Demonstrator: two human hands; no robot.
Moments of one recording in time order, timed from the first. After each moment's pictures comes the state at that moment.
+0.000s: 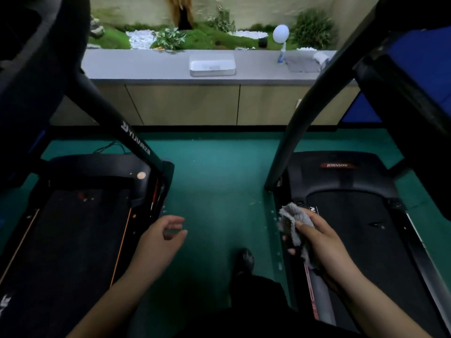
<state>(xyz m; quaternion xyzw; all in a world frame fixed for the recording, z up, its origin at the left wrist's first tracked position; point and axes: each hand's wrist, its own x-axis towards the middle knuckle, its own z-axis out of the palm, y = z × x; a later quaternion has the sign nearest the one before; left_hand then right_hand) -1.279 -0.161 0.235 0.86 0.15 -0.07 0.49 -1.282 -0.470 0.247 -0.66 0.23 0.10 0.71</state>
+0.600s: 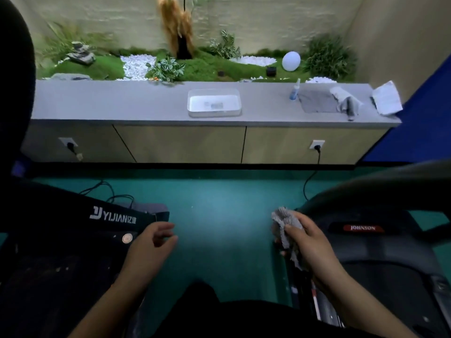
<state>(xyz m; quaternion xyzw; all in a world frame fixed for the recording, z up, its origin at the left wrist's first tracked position) -0.911 -0.133 0.237 0.85 0.18 -0.06 0.49 -0.895 -0.442 0.247 -0.70 0.23 0.10 0.67</state>
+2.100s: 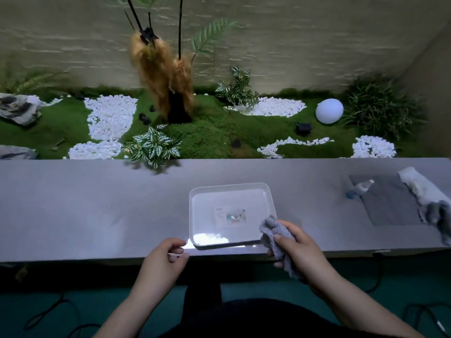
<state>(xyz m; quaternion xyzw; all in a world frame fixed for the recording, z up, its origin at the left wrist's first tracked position) -0.159 -0.022 0.197 0.86 0.18 -0.15 0.45 -0.142 -0.308 0.228 -0.71 0.22 0.20 0.64</state>
